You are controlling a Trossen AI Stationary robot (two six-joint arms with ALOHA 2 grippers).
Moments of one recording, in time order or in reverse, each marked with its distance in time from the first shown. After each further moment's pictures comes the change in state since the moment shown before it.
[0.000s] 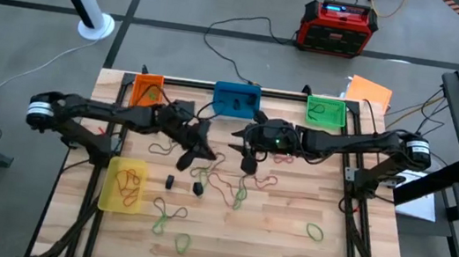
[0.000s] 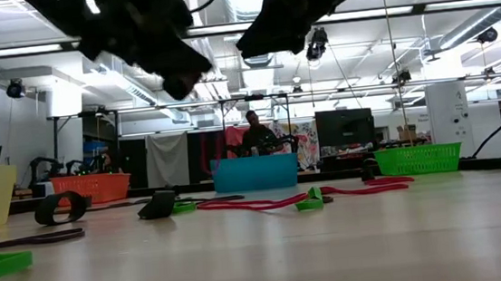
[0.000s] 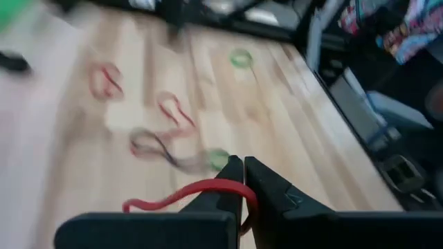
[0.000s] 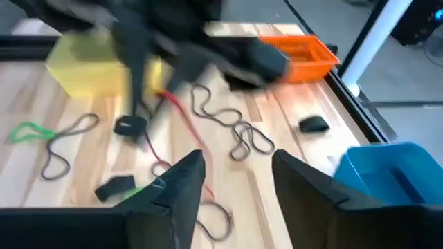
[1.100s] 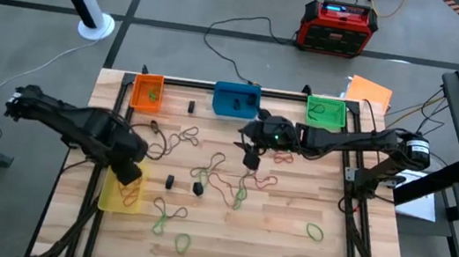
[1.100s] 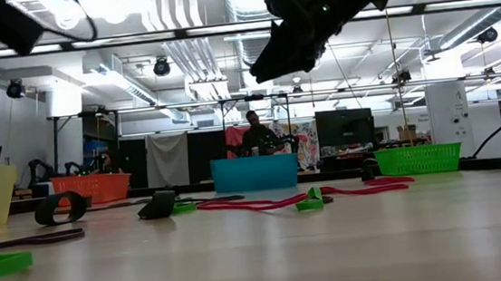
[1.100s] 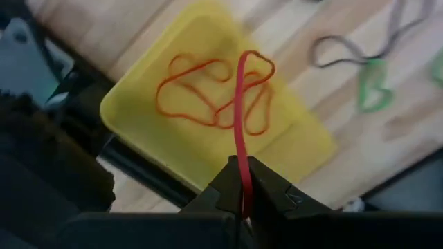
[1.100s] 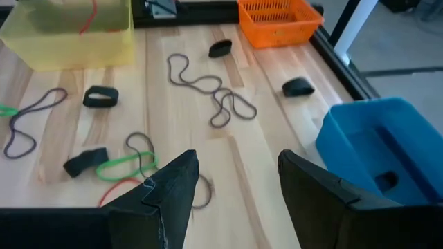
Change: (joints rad) left arm -0.477 -0.327 0.174 -1.487 -0.321 -1.061; right arm -0.049 0.005 -0.059 -0.012 0.000 0.026
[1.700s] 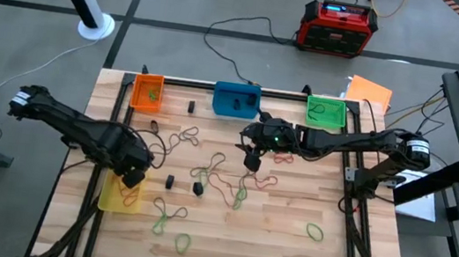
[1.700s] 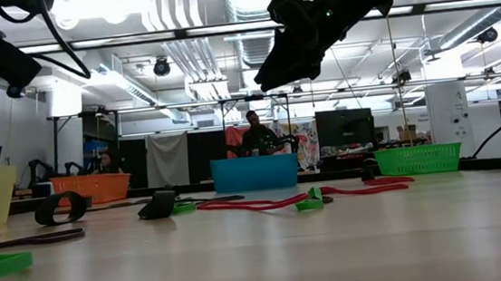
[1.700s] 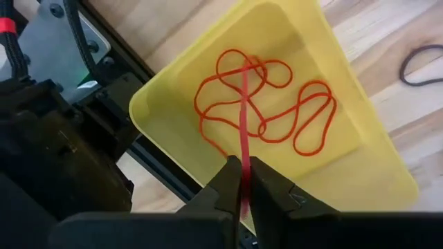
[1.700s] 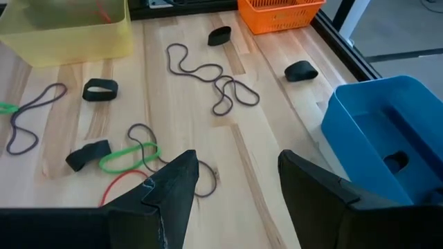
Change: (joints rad) left arm -0.023 0.082 -0.126 0.035 -0.045 -0.076; right arm 0.001 0.000 -0.027 0.001 0.000 0.051
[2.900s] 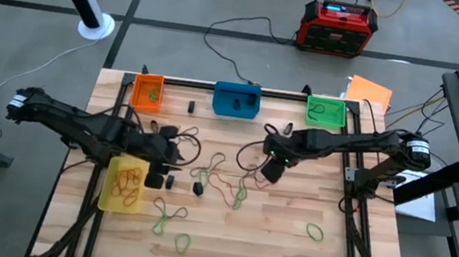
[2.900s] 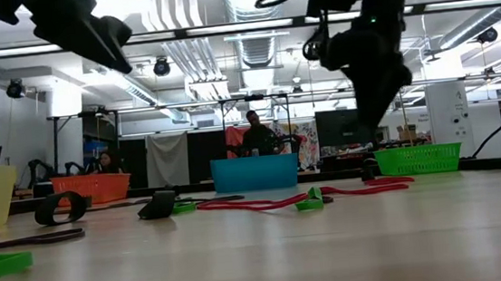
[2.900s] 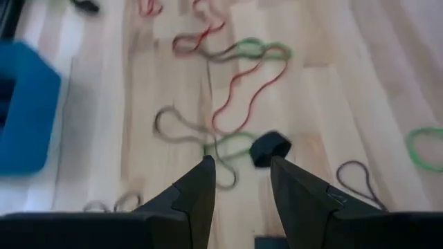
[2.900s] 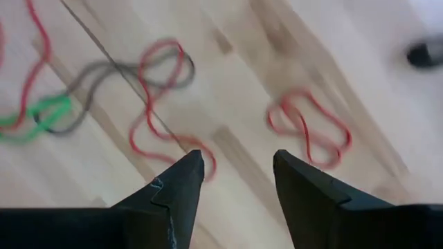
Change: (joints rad) left arm 0.104 -0.024 0.020 0.839 -0.289 1.221; right arm 0.047 0.000 0.097 -0.873 0.001 0.558
